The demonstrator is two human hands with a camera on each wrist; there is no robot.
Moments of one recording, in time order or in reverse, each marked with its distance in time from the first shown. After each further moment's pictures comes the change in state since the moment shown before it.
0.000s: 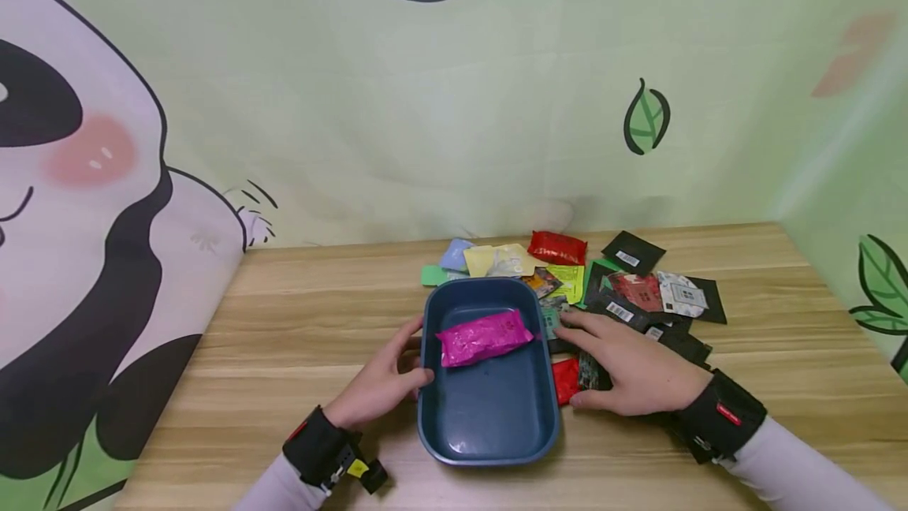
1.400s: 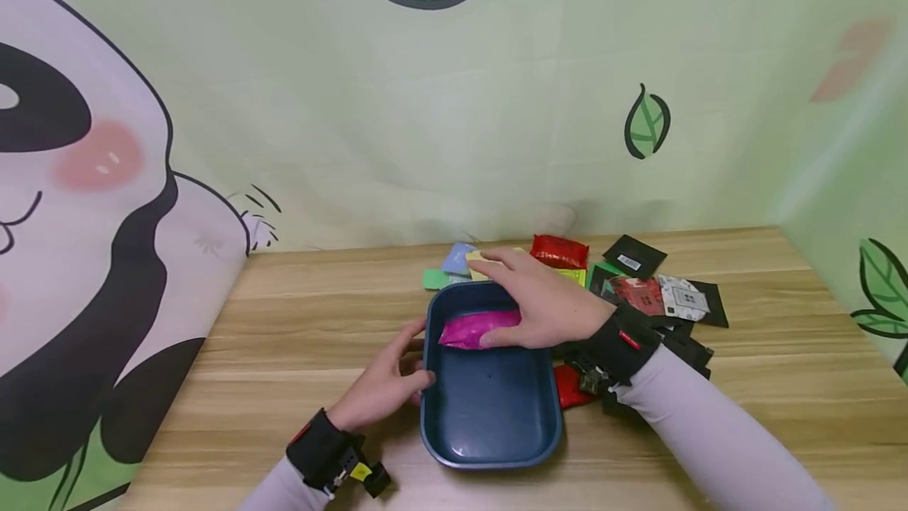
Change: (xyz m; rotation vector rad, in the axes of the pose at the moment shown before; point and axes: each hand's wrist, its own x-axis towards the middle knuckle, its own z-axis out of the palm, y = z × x) left_hand 0.000 0.001 0.000 0.025 0.025 -0.014; right_hand 0.116 -0.056 -0.047 0.060 0.072 -0.038
